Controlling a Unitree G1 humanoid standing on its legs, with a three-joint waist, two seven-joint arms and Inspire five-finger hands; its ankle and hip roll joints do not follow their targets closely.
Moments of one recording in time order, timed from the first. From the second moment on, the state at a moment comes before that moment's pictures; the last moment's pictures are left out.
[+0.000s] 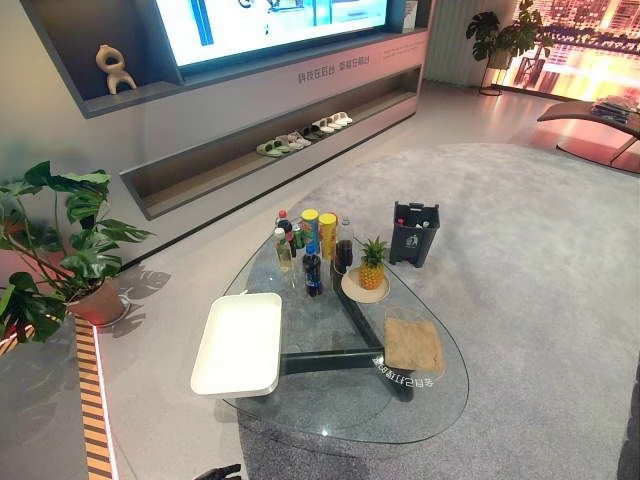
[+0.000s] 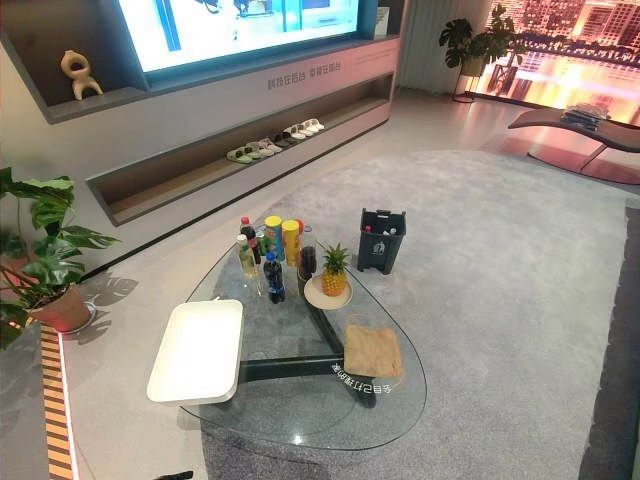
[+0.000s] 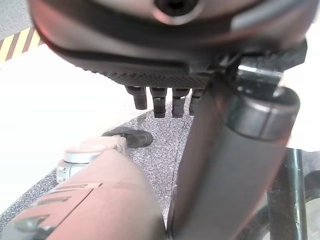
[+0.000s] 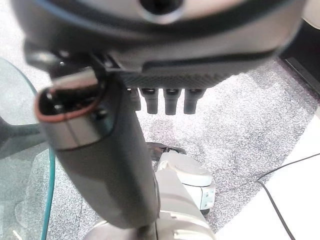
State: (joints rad) left arm -0.02 0.29 -0.15 1.32 -0.24 -0.01 -0.13; right arm -0.05 -0.32 0.12 1.41 0.08 0.18 0.08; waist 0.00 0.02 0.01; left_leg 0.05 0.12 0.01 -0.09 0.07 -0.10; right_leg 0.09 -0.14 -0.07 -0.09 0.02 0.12
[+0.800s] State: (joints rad) left arm -0.02 0.29 -0.15 1.32 -0.24 -0.01 -0.12; right arm -0.05 -0.32 0.12 1.41 0.08 0.18 0.08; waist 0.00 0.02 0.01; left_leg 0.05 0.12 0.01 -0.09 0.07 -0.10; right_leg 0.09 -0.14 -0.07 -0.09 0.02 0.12
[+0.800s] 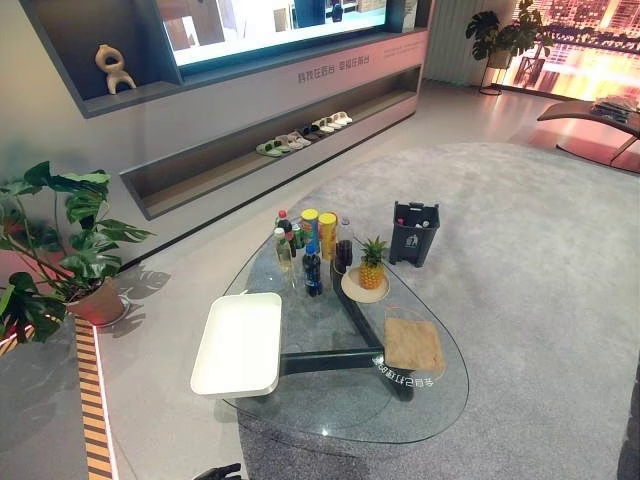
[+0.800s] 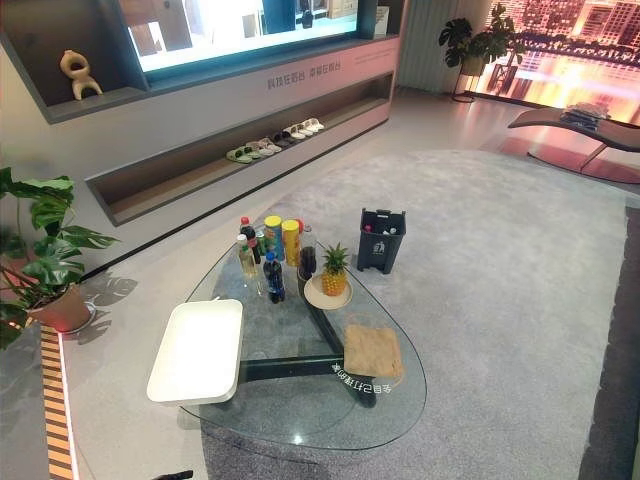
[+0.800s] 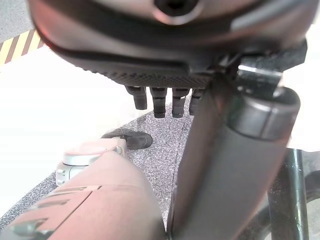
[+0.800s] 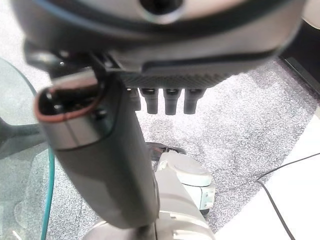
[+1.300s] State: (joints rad) left arm -0.02 0.29 -0.14 1.32 -0.24 -0.01 -0.11; right arm -0.05 -0.33 0.12 1.41 0.08 0.18 0.08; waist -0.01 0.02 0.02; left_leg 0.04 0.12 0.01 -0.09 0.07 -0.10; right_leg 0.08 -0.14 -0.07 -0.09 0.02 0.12
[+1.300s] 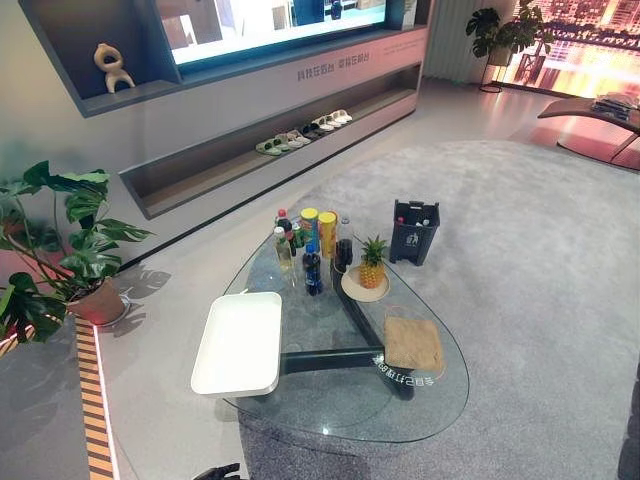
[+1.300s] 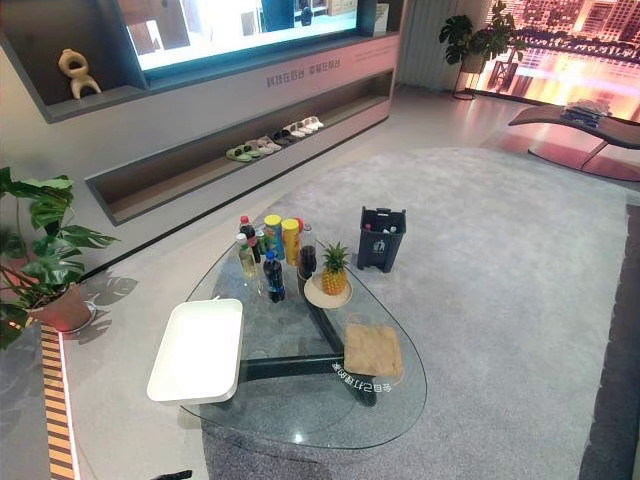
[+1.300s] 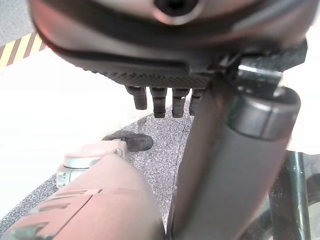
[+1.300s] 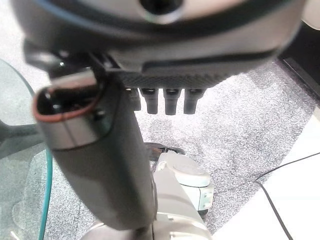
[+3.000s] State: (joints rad) left arm -0.48 0.36 -0.18 1.21 -0.52 -0.07 -0.01; right arm -0.54 -0.44 0.15 1.30 0.32 0.07 -0.12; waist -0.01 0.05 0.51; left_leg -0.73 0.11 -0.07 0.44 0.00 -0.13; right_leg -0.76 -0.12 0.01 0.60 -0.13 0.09
